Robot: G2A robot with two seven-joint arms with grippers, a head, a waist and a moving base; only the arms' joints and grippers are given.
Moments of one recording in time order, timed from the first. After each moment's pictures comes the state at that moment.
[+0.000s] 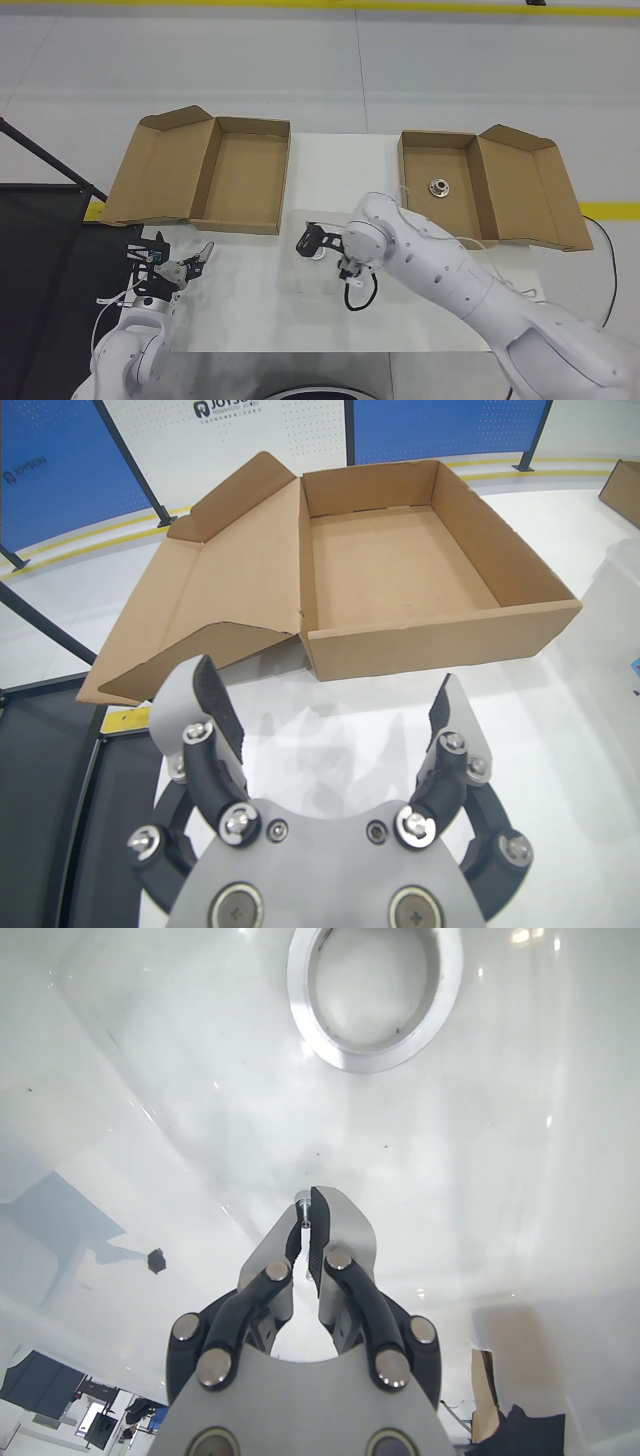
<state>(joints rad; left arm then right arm) 1.74 -1.16 -1.62 -1.81 1.29 0.00 0.03 -0.41 -1.34 0.41 -1.26 -0.61 -0.24 1.48</state>
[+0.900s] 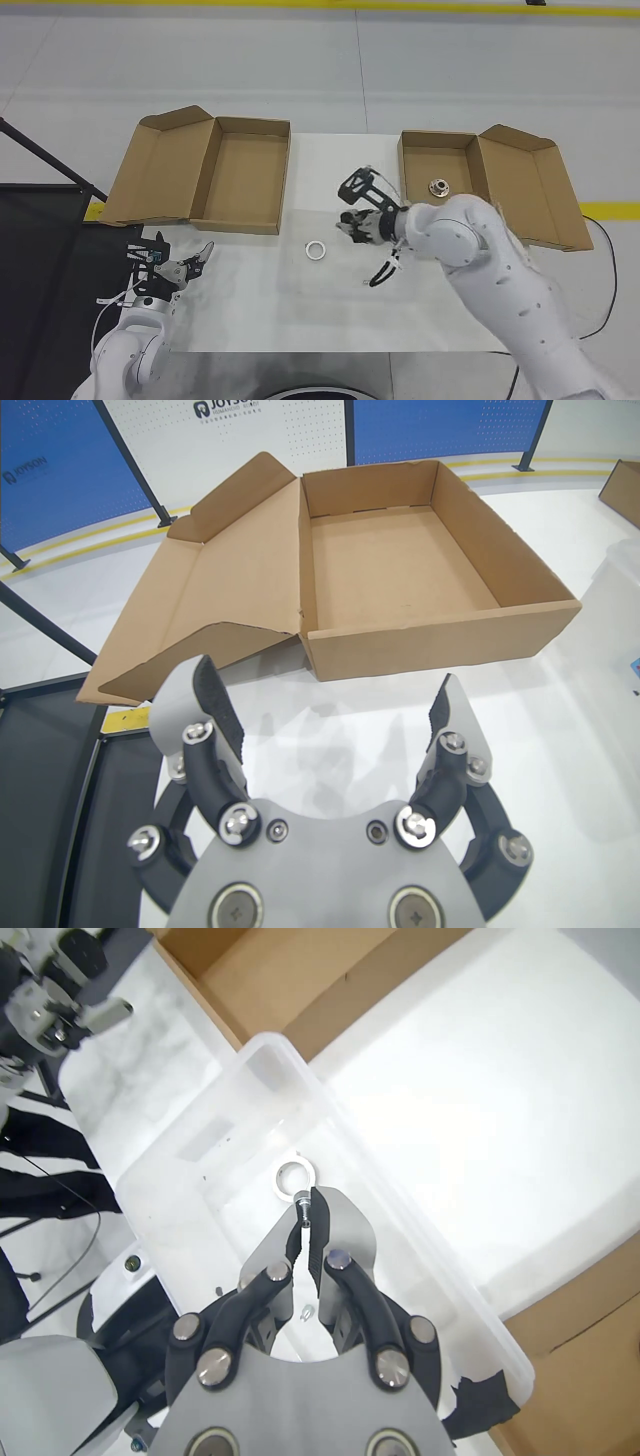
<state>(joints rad) 1.74 -1.16 -1.62 -1.81 1.29 0.00 0.03 -0.78 -1.14 0.99 -1.64 -0.58 -0.28 1.05</state>
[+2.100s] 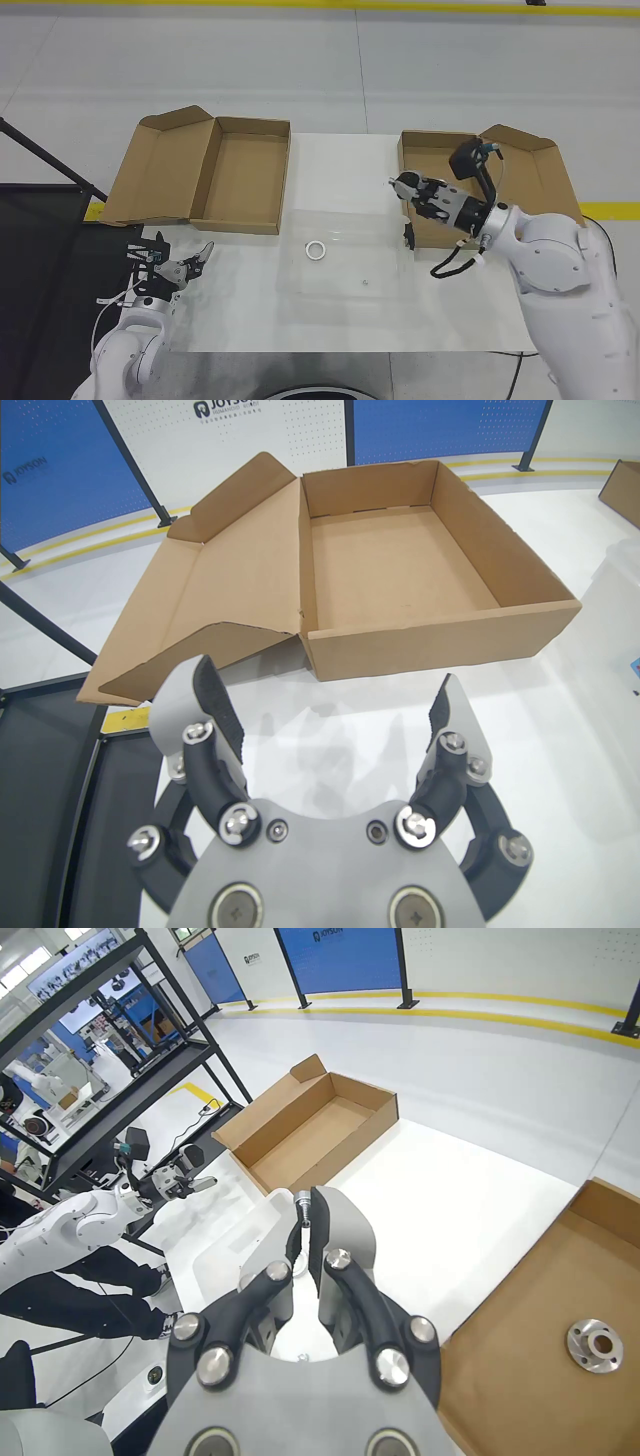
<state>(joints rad) 1.74 -1.16 -1.62 -1.81 1.29 0.00 0.03 -1.03 -1.06 1.40 -1.81 -0.43 -0.42 0.81</state>
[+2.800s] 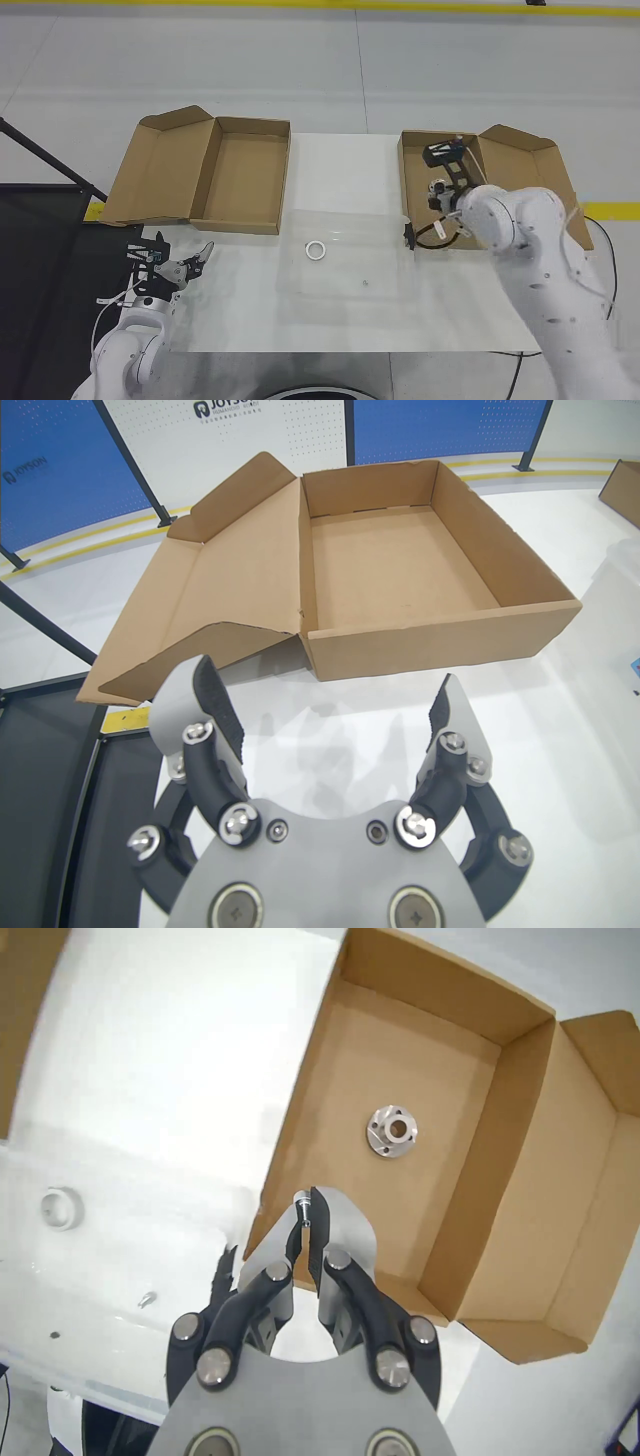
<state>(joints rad) 1.74 -1.16 -1.62 -1.81 1.29 0.00 0.03 -0.74 -1.08 1.10 -1.65 -1.07 0.17 1.31</state>
